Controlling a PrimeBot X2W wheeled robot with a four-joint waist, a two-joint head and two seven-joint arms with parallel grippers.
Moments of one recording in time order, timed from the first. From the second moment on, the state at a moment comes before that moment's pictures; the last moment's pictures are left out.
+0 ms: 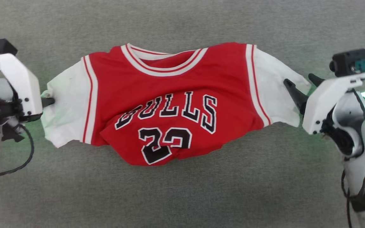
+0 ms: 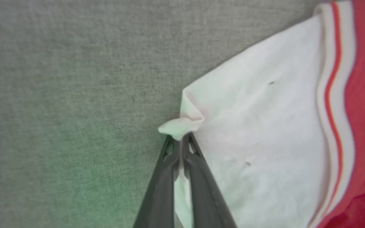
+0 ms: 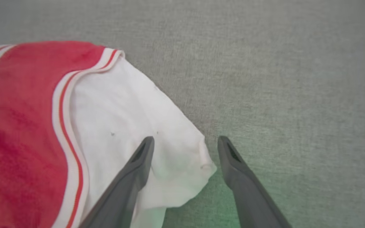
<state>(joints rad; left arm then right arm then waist) -0.86 0.57 -0.37 0.67 -0.87 -0.06 0.95 -0.53 -0.23 0.06 0.21 0.35 0.13 0.56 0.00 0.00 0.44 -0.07</state>
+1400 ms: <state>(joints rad) -1.21 0.54 -0.41 0.56 -0.83 -0.09 0.76 -0.98 -0.31 0.12 0.19 0.59 0.13 0.85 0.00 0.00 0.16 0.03</state>
